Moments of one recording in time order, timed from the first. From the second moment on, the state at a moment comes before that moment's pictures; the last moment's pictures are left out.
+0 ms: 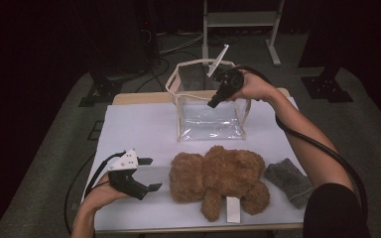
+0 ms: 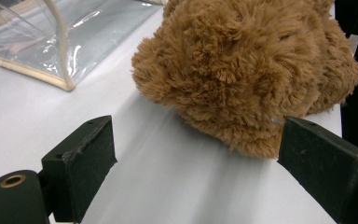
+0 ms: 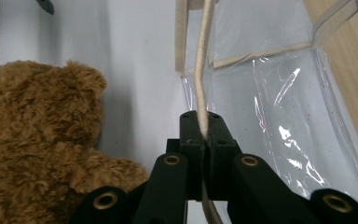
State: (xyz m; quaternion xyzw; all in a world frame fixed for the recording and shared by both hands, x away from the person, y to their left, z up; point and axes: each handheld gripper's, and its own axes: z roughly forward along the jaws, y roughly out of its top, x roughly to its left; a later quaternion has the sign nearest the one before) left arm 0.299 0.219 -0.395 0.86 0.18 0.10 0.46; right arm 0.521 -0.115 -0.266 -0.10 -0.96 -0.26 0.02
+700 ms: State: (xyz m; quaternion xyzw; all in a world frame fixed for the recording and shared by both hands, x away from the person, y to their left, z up) left arm 0.298 0.222 -0.390 0.86 0.18 0.11 0.46; right arm 0.465 -0.119 -0.267 -0.09 -0.96 -0.27 0.02
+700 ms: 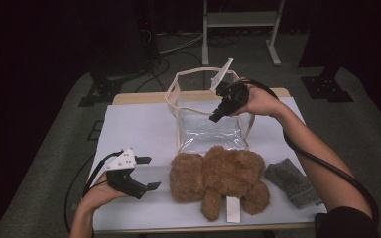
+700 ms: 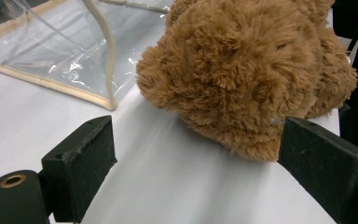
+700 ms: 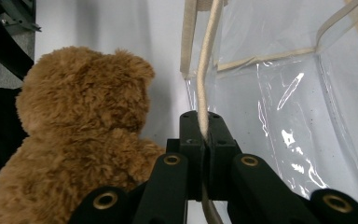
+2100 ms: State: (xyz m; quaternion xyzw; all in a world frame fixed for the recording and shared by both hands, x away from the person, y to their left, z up) left arm 0.295 0.224 -0.393 0.86 0.19 0.11 0.46; right arm 0.405 -0.150 -0.207 -0.08 -0.93 -0.36 -0.01
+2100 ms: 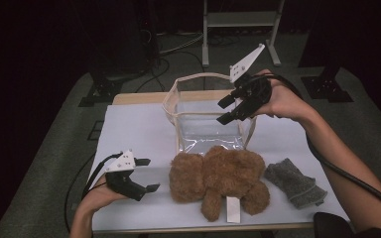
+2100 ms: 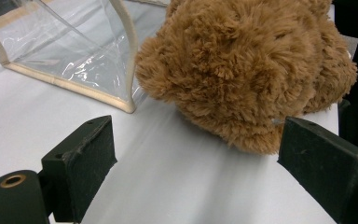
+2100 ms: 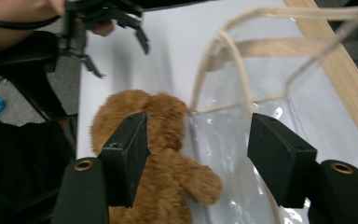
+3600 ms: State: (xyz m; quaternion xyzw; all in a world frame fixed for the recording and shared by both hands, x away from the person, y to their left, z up) left arm 0.292 0.226 -0.397 0.86 0.19 0.10 0.46; right arm 0.350 -0.120 -0.335 -0.06 -0.96 -0.27 0.02
